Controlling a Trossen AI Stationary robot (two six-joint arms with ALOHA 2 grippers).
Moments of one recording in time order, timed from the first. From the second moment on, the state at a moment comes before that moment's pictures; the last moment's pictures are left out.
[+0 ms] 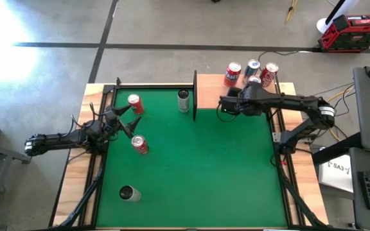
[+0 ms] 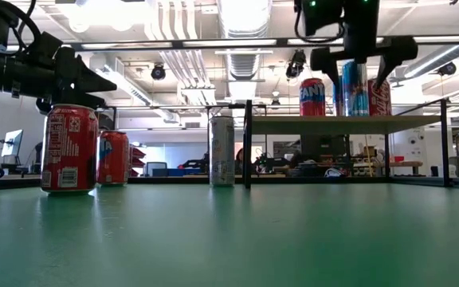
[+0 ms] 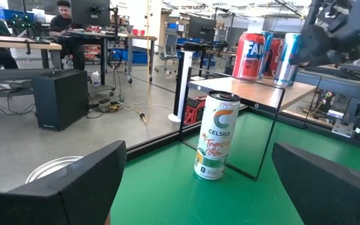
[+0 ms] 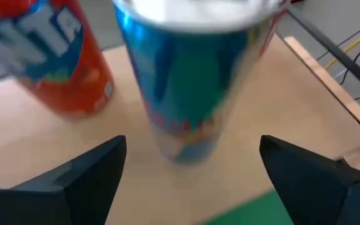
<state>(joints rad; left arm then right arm) 0.11 0.07 0.02 0.06 -0.62 -0.11 -0.26 1.50 1.34 -1.49 0.81 1.74</state>
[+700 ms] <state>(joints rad) 0.11 0.07 0.02 0.06 -0.62 -0.11 0.46 1.49 1.31 -1.50 0.79 2.04</state>
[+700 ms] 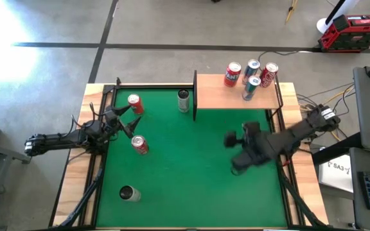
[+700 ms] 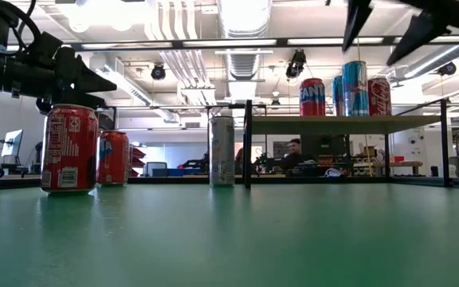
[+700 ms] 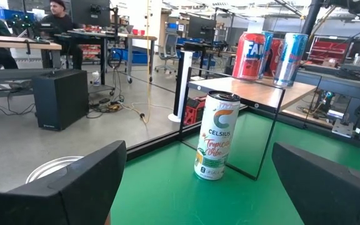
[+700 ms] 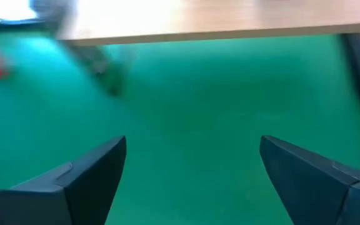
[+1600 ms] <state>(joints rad) 0.11 0.07 0.02 0.06 -0.62 -0.11 0.47 1.49 0.84 0.17 0.91 0.77</state>
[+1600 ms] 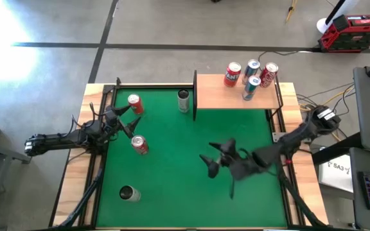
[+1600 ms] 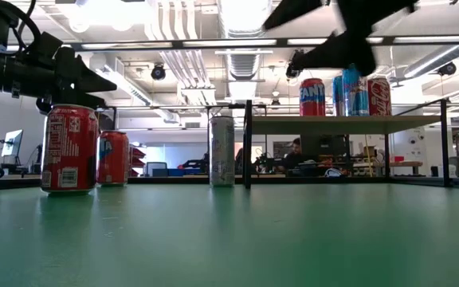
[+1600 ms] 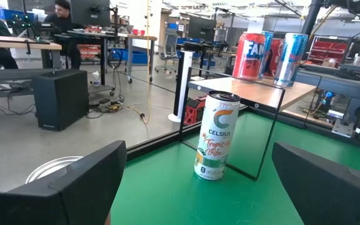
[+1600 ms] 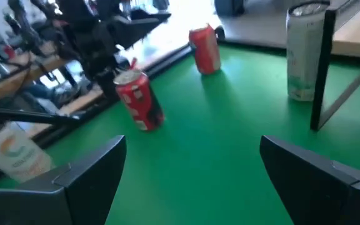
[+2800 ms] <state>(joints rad) 0.11 0.07 0.02 0.07 -0.62 -0.11 0.23 0.90 0.26 0.42 0.61 0.53</state>
